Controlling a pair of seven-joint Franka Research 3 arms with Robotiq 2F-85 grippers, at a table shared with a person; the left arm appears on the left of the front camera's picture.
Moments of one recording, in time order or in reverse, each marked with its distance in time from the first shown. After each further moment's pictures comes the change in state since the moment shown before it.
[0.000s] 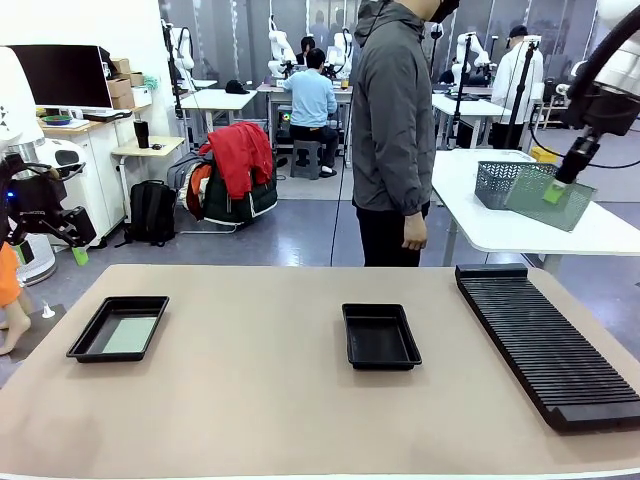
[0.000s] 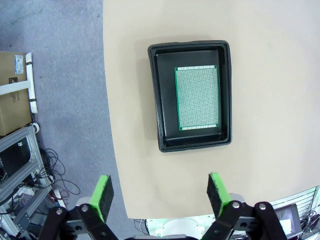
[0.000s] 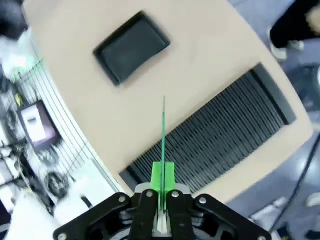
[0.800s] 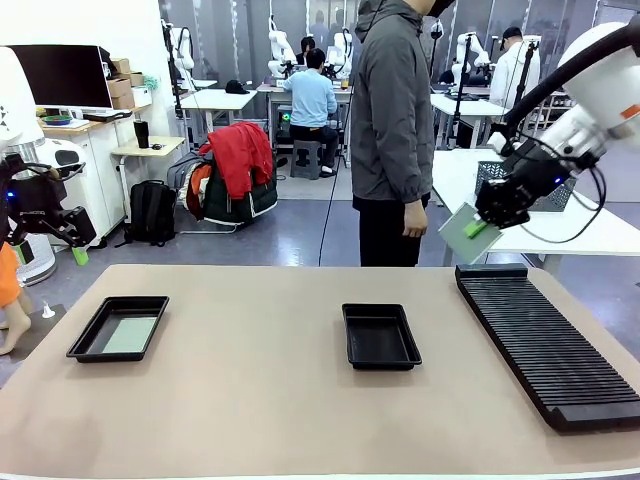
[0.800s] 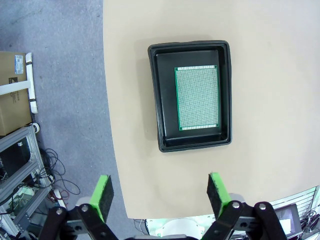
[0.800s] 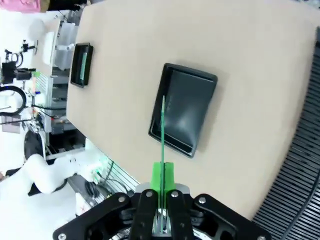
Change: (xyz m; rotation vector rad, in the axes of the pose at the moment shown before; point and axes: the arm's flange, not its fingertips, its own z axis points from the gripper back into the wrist) left arm 0.000 0.000 0.000 0.000 0.000 0.000; right arm 0.022 0.021 -0.125 0.325 -0.210 -0.617
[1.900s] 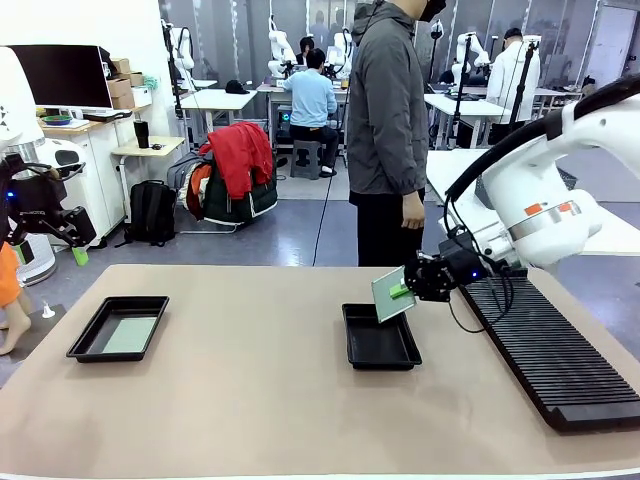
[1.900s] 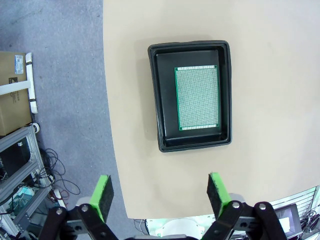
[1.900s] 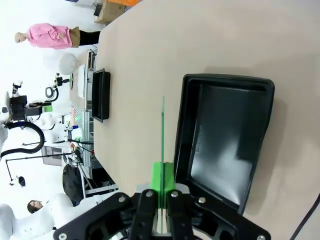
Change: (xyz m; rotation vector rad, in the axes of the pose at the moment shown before) left arm 0.000 0.000 0.000 0.000 0.000 0.000; right arm -0.035 -0.030 -0.177 0.235 -0.148 -0.165
